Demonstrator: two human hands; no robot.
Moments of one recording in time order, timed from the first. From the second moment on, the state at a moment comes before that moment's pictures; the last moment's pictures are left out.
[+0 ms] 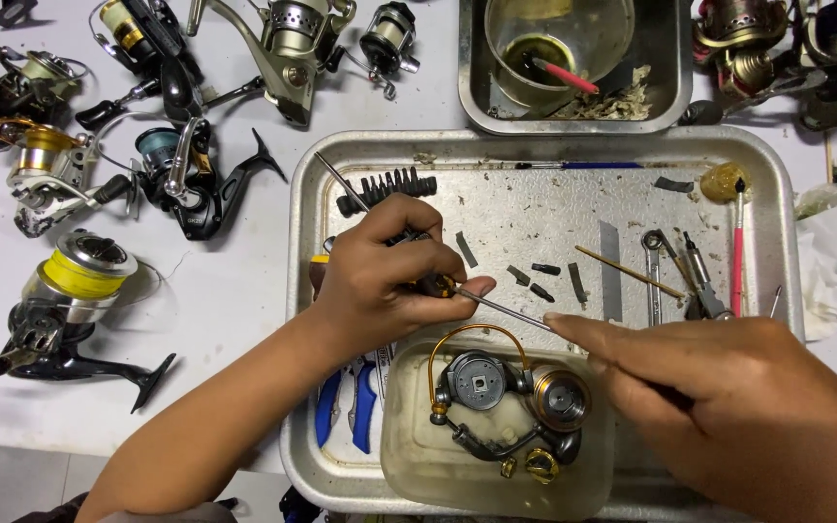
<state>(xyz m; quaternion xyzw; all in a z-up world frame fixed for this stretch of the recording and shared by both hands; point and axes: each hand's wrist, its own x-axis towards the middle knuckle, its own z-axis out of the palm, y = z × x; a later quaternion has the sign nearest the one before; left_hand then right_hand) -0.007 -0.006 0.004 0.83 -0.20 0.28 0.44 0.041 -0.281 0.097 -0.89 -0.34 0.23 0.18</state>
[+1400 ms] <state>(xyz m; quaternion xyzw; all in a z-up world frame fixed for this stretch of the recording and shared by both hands) -0.005 0.040 0.026 0.81 -0.07 0.38 0.45 0.045 -0.318 0.091 -0.93 -0.31 0.07 0.19</state>
